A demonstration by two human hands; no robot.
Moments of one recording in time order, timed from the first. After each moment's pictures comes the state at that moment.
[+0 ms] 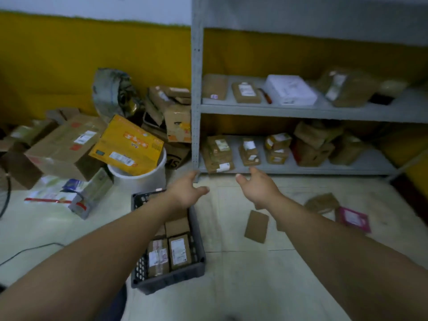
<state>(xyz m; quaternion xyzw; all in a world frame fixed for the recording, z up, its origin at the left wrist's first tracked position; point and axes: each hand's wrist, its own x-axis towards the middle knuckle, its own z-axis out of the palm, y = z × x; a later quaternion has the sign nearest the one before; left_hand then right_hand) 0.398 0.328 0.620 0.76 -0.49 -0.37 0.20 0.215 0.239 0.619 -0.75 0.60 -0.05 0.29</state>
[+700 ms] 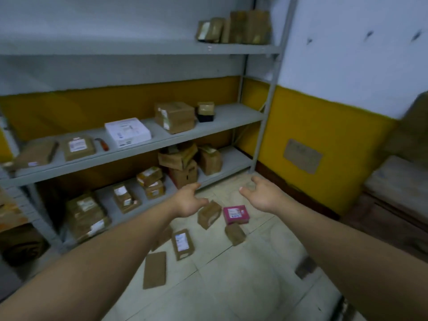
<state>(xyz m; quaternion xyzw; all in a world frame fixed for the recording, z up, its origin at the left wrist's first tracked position) -0.110 0.200 0.723 0.58 -0.73 -0.35 0.09 -0.325 0.227 0.732 -0.60 0.76 -0.11 0.22</state>
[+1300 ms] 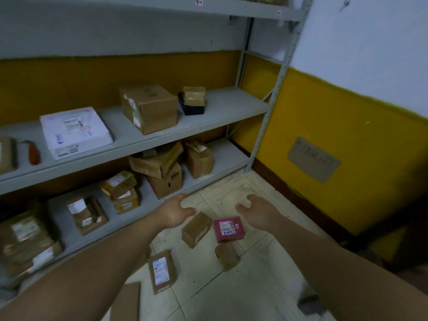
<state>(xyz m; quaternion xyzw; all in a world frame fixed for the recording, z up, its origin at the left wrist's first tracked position) -0.172 -0.116 0.610 0.61 -0.67 -0.42 0.06 -0.399 -0.073 0.621 -0.53 0.79 -0.05 0.30</state>
